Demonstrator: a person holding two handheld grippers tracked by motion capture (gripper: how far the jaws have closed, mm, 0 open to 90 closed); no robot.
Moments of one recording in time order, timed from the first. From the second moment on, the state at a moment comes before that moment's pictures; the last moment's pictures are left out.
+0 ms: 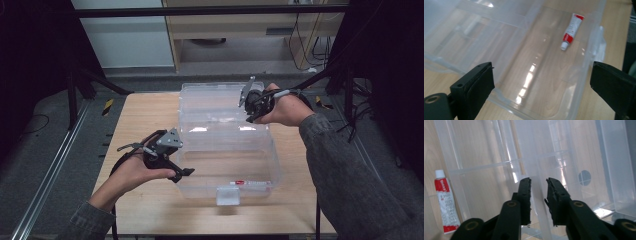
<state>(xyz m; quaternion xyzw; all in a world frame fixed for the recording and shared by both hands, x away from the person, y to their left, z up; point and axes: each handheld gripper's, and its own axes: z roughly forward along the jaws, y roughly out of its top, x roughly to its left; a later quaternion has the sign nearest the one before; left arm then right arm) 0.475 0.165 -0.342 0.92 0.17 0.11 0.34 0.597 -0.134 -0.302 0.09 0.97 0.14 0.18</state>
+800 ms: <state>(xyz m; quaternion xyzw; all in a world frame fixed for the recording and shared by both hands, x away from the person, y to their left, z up) 0.445 0.136 -0.403 0.95 0.12 0.04 0.29 0.594 -0.133 -0.303 0.09 0.97 0.14 0.18</state>
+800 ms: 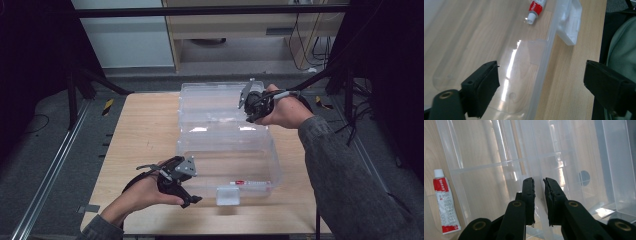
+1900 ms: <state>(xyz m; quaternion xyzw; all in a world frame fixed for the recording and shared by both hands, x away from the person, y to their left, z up) 0.455 0.128 -0.414 0.96 0.13 0.05 0.25 0.597 -0.131 -0.302 0.08 0.97 0.13 0.18</state>
